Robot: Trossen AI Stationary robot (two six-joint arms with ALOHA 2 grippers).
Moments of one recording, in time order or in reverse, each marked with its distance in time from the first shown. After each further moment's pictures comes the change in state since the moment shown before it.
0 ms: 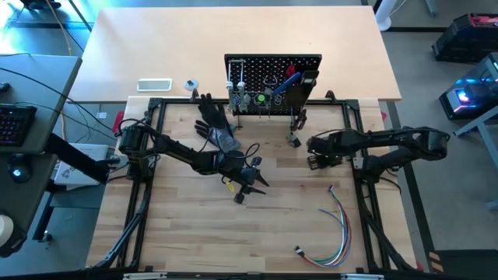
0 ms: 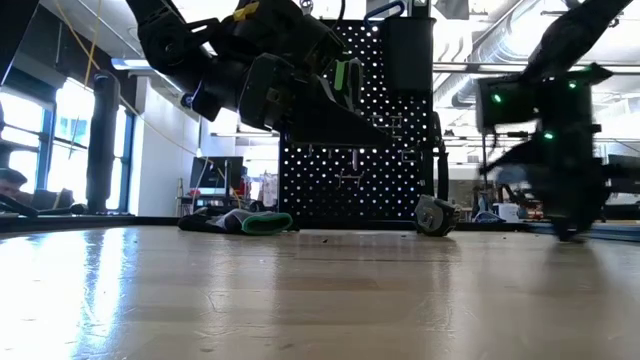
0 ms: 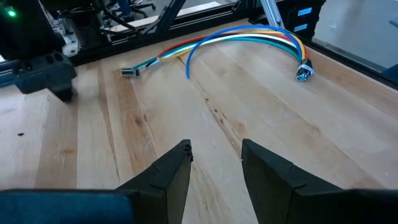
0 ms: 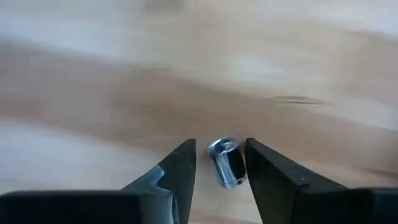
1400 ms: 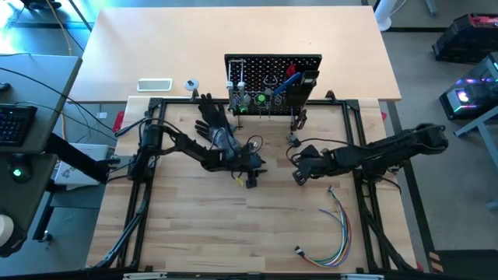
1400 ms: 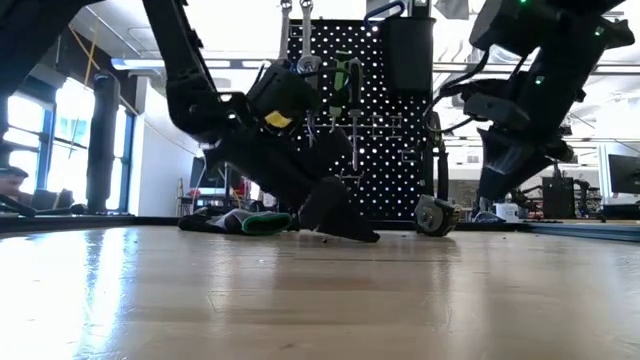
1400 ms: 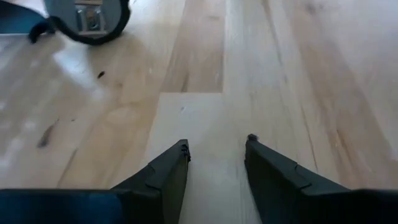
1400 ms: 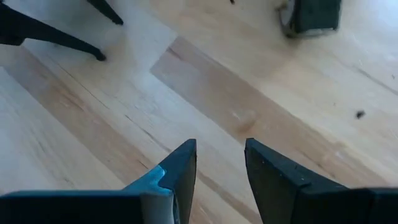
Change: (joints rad) left arm 0.106 0.229 -0.001 0.025 -0.387 -0.178; right arm 0.421 0.000 0.113 0.292 0.265 -0.066
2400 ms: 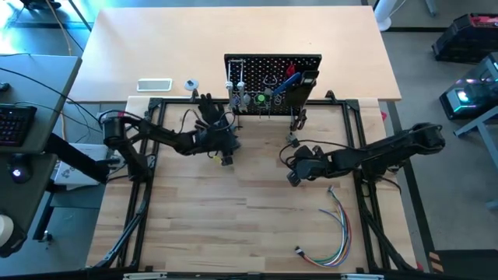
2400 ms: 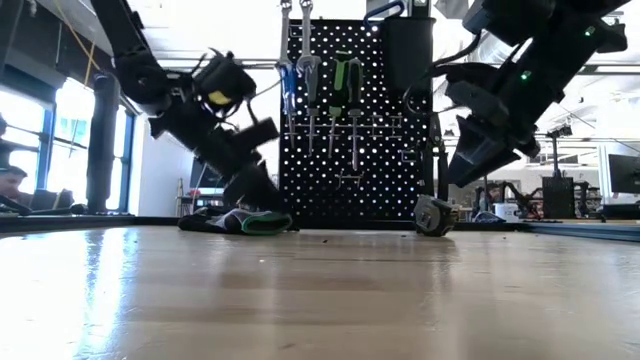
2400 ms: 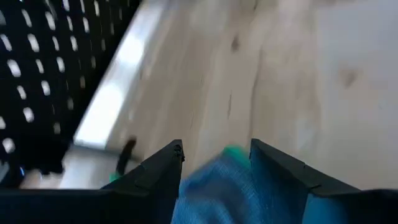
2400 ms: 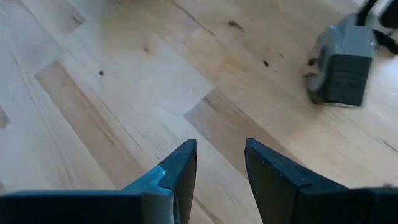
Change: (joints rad) left arm 0.206 -0.425 -0.299 -0.130 -0.089 0.238; right arm 0.024 0.036 0.000 0.210 0.114 -0.169
